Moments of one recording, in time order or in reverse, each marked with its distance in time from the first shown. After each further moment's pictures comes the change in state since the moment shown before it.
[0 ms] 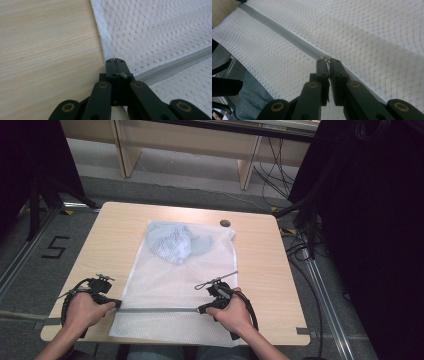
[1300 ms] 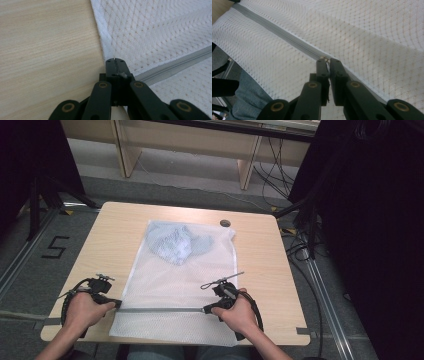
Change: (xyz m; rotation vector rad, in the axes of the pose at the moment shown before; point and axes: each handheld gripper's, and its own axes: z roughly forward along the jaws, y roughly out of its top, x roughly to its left) left arm 0.000 0.001 -0.001 0.017 0.000 0.005; right arm -0.012 -0.006 -0.007 -0.001 -0.007 0.023
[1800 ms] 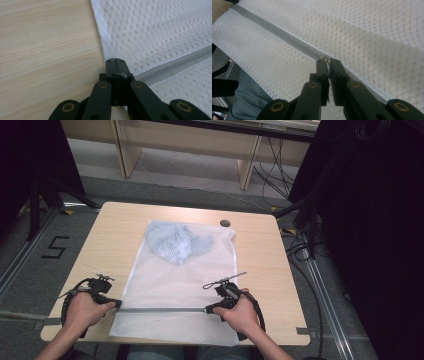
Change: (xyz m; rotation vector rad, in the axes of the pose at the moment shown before) left arm 0.000 0.000 0.000 0.006 0.000 0.000; right arm -0.003 -0.002 -0.004 0.005 -0.009 0.029
